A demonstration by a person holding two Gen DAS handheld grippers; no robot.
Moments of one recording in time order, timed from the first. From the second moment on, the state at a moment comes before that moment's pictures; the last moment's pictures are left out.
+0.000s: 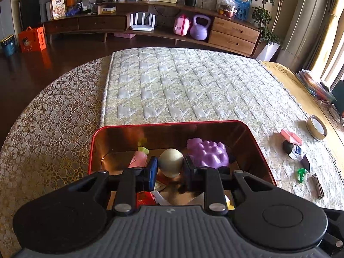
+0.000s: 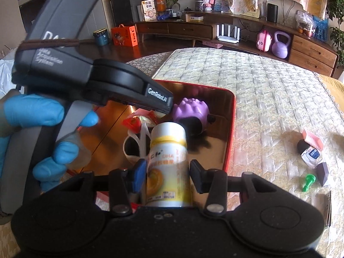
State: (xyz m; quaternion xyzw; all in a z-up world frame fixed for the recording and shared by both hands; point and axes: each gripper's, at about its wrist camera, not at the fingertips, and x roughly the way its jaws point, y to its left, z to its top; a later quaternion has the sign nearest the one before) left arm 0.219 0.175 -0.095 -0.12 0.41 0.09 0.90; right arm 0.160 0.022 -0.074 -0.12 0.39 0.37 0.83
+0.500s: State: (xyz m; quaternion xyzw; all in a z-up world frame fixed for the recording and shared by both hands) left arm 0.223 0.180 -0.103 -0.13 0.43 0.10 0.89; right arm 0.149 -0.004 -0.059 -0.08 0.39 0.37 0.84
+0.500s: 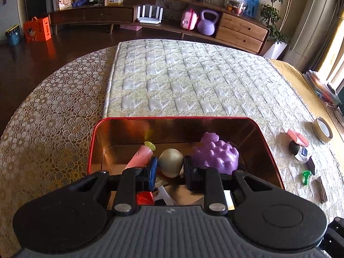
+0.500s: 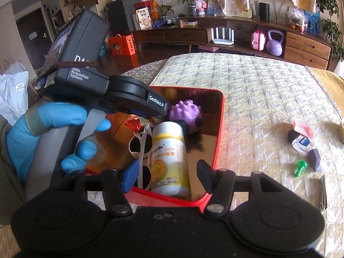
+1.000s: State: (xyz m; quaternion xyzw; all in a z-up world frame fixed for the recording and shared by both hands) left arm 0.195 0.169 -0.082 -0.13 0.41 0.10 0.90; right arm 0.136 -0.023 -0.042 -0.05 0.37 0.37 0.85
